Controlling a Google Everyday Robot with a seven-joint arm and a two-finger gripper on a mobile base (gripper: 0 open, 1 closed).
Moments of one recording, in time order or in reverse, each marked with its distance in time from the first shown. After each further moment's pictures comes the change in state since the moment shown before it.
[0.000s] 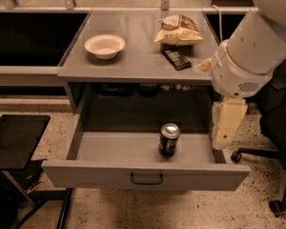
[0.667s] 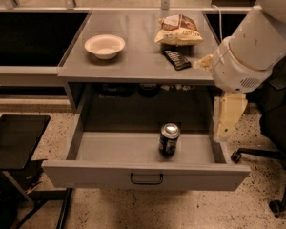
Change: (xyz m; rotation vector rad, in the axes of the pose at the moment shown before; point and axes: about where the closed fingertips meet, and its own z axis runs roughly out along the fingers) arm 0.009 -0.015 0.004 0.019 -0.021 -0.023
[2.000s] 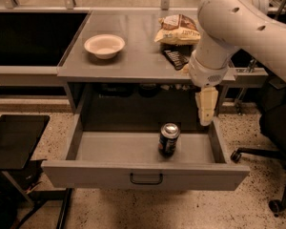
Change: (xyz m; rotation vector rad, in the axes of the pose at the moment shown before) arm 0.036 -0.081 0.111 -0.109 0.103 -0.114
